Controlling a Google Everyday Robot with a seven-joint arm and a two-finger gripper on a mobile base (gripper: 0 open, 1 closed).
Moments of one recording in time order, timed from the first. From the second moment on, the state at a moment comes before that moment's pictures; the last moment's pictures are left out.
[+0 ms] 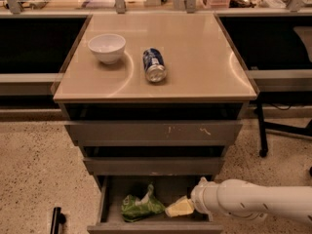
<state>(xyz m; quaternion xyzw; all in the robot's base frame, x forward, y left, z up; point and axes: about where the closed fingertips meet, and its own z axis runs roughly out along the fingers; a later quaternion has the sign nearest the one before) 0.437 -0.112 0.463 -0.30 0.90 0.16 0.27</state>
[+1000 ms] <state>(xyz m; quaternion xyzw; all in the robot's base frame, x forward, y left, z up) 0.454 -0.101 0.404 -0.27 0.90 0.21 0.27</state>
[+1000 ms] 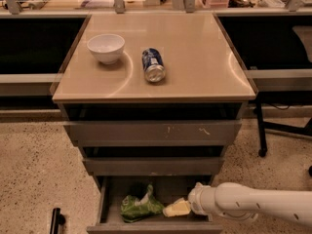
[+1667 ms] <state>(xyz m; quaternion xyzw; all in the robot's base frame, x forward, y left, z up) 0.485 -0.099 0.346 -0.25 0.89 0.28 0.27</state>
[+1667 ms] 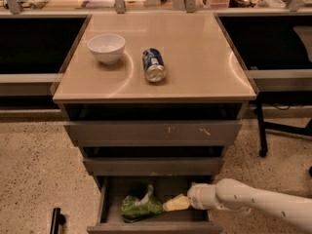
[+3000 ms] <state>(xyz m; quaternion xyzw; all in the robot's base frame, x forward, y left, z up) 0.520 -0.102 0.310 -0.21 0.88 0.31 0.30</state>
